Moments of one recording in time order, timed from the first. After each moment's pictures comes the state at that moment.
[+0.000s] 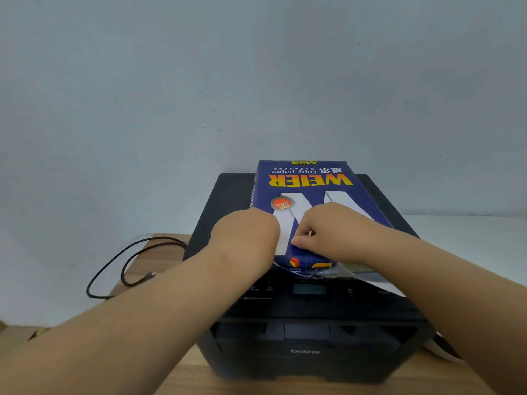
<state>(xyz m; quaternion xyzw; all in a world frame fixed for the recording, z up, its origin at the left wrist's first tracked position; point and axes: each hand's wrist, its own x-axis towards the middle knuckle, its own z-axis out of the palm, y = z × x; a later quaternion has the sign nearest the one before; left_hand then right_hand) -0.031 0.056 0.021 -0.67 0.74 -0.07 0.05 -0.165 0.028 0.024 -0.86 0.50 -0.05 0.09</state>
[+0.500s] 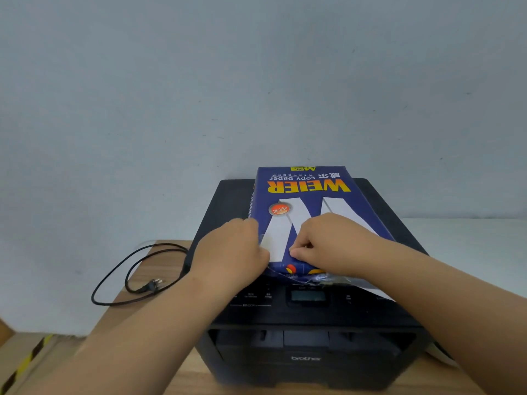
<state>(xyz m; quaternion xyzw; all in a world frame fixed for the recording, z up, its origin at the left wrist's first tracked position) -0.013 0.058 0.005 -0.71 0.69 -0.01 -0.13 -0.169 0.026 0.017 -0.88 0.48 -0.05 0.07</state>
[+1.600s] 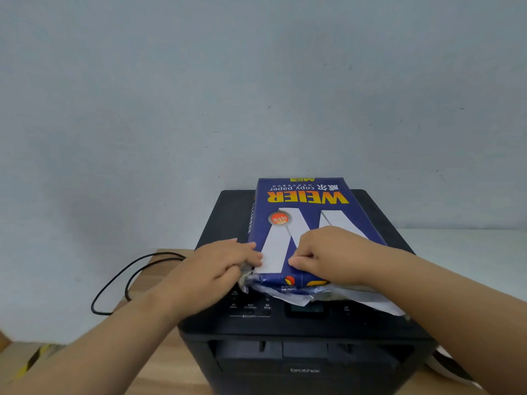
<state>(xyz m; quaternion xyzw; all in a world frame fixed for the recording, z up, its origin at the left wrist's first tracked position) 0.040 0.069 -0.010 -0.50 0.83 0.08 -0.23 -0.177 0.023 0.023 -0.88 0.46 0.01 0.09</state>
